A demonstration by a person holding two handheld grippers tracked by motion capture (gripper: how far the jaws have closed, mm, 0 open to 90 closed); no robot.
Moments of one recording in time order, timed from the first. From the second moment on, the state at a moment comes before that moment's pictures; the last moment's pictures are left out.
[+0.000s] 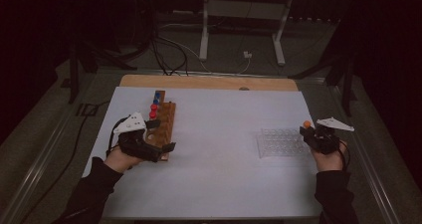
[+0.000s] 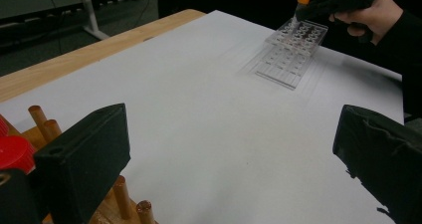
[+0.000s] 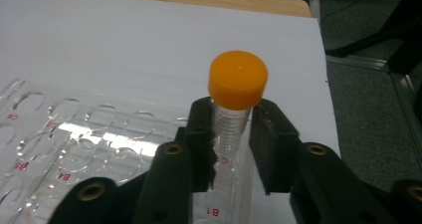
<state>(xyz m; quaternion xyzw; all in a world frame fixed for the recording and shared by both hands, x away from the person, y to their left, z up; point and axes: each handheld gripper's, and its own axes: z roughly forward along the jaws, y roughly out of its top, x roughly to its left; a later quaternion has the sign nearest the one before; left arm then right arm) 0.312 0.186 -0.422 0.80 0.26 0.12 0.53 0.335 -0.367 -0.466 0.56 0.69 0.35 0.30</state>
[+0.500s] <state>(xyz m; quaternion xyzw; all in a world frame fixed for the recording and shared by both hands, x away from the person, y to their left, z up) 0.313 0.187 -0.422 0.80 0.26 0.11 0.53 0.326 -0.365 -0.445 0.54 0.68 0.37 0.32</state>
